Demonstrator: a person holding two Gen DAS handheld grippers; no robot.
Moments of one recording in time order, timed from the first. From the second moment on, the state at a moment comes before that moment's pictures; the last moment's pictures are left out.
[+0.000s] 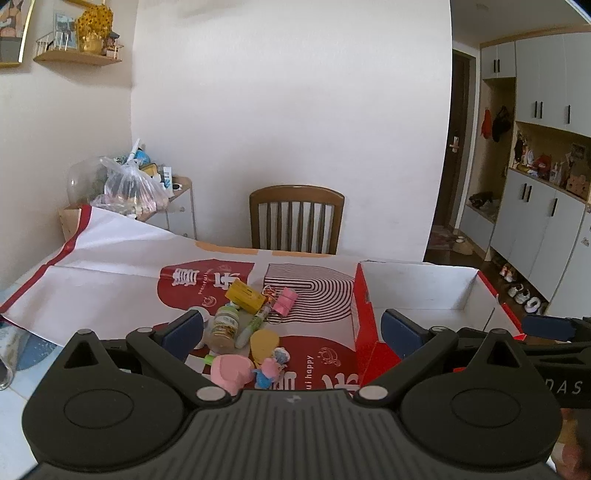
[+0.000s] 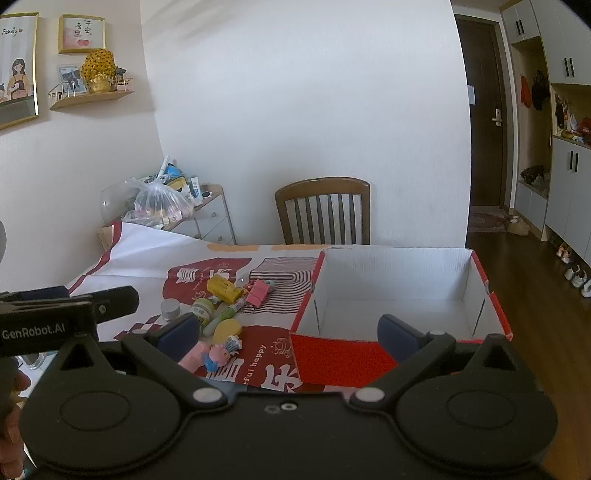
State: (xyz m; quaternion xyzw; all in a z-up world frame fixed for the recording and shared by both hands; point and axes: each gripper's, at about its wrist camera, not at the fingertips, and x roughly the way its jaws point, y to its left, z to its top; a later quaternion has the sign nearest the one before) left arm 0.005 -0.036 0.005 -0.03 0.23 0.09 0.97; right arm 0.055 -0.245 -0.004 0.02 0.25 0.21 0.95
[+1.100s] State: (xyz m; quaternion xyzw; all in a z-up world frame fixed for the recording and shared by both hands) left arm 0.109 0.121 -0.096 -0.02 0.29 0.07 0.95; right arm 0.132 -0.111 -0.061 -0.05 0.34 0.22 0.91
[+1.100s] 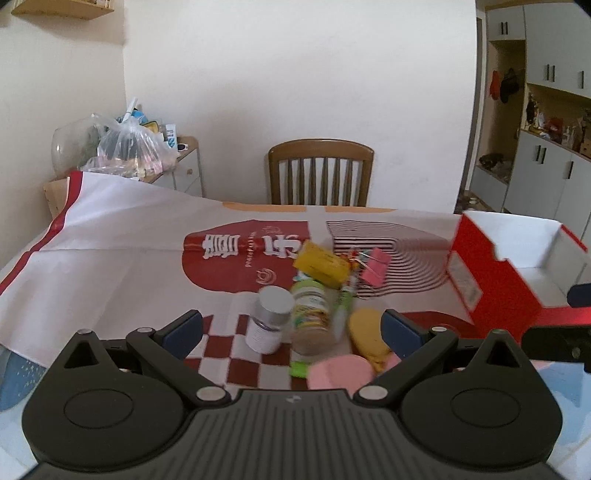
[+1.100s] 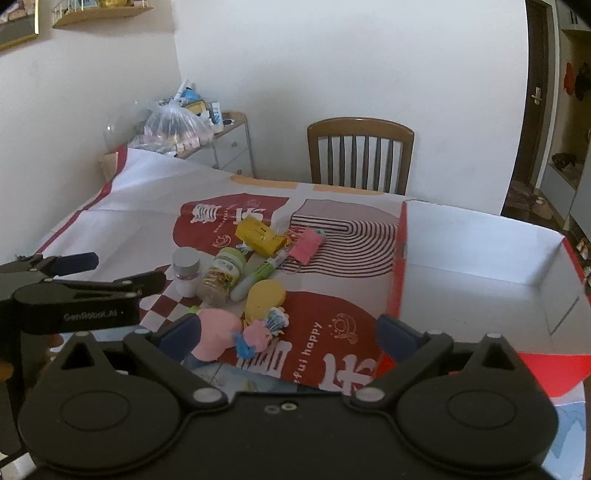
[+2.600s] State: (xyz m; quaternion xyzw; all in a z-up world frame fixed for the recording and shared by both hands) left arm 0.206 0.186 -0.176 -0.07 0.33 -0.04 0.94; right arm 0.230 -0.058 -0.156 0.06 0.50 0.18 0.84
